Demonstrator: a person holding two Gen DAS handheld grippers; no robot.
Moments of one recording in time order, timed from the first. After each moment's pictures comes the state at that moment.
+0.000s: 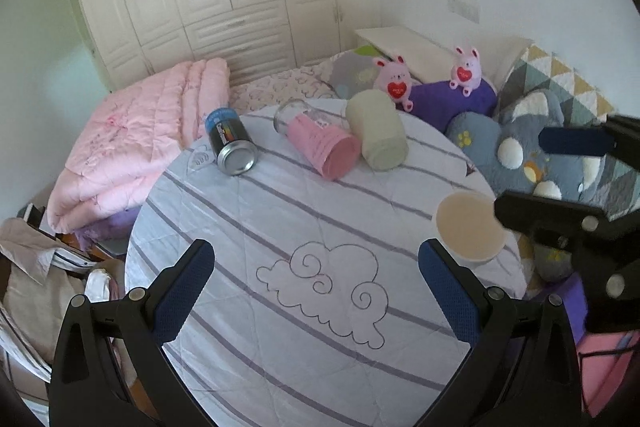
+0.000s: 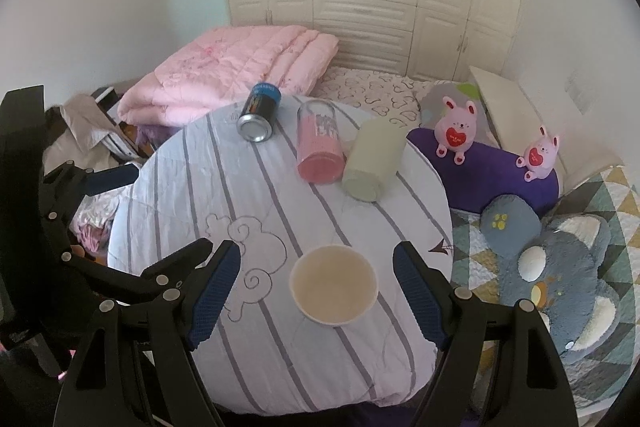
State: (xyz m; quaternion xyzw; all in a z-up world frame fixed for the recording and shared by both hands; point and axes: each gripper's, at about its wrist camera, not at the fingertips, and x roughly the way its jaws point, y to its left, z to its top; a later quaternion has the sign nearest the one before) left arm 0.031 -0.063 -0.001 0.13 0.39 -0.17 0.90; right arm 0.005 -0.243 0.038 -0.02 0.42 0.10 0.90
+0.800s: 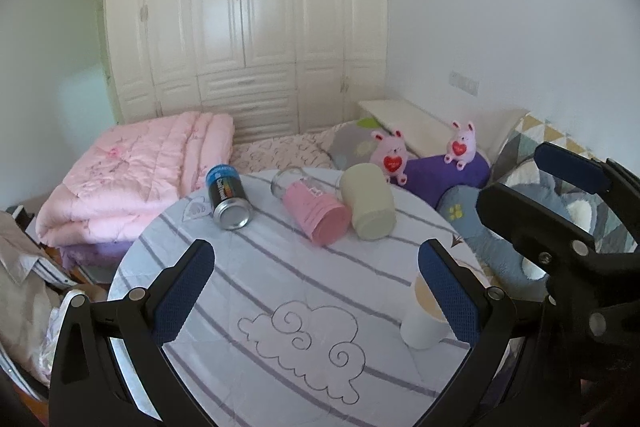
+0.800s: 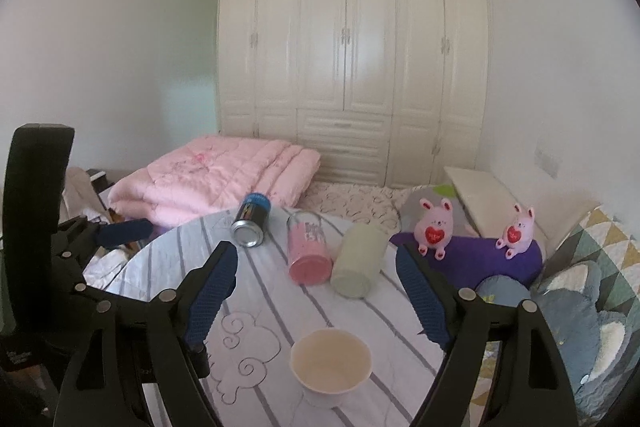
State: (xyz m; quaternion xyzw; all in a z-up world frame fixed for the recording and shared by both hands) left arm 0.016 -0.063 0.008 0.06 0.27 -0.17 0.95; right arm -0.032 -0.235 0.046 -0.01 0.20 0.06 0.98
